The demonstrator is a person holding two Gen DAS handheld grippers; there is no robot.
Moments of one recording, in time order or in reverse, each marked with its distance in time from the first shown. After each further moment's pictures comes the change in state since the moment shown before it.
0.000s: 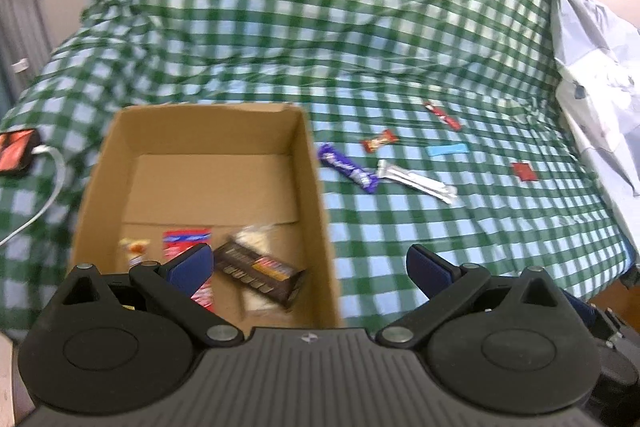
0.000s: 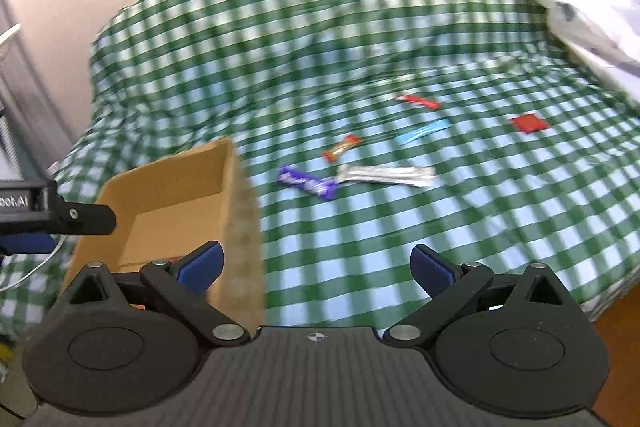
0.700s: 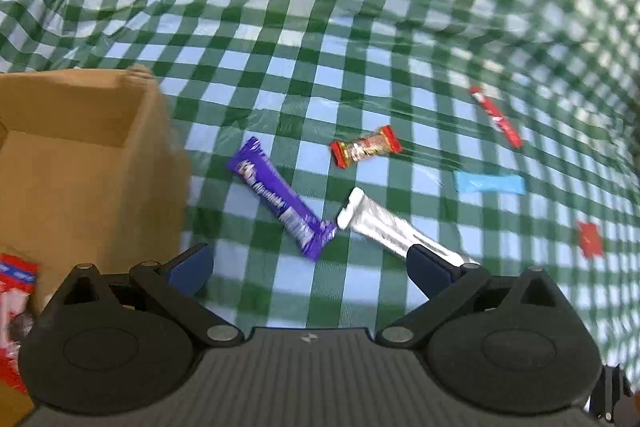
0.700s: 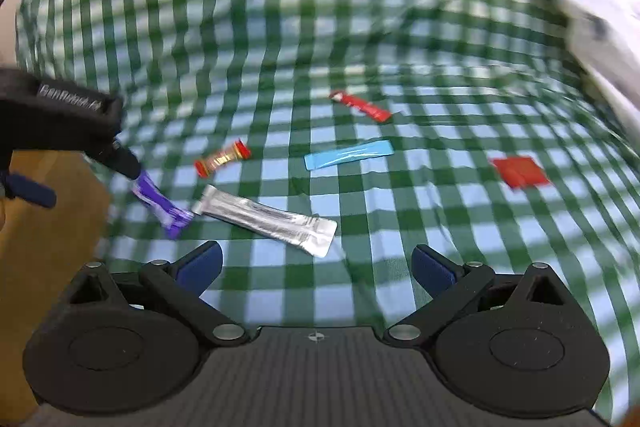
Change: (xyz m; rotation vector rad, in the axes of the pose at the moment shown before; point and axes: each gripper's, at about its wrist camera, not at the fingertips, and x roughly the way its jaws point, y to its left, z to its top) left arm 0.285 -0.113 0.096 -0.187 0.192 0.137; right arm 0.195 -0.131 0.070 -0.205 0.079 -0.065
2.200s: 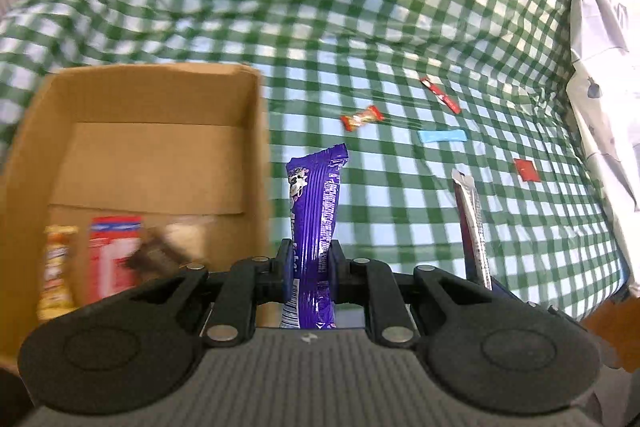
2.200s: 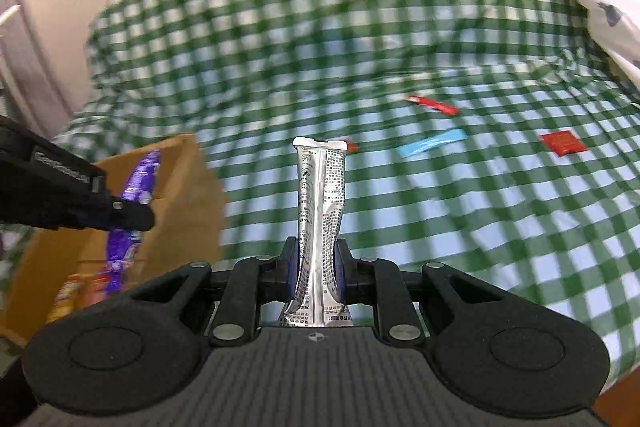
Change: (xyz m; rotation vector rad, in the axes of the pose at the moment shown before) left arm -0.173 0.134 -0.099 0.123 -0.089 -0.157; right arm -0.112 0.088 -0.047 0.104 -0.073 0.181
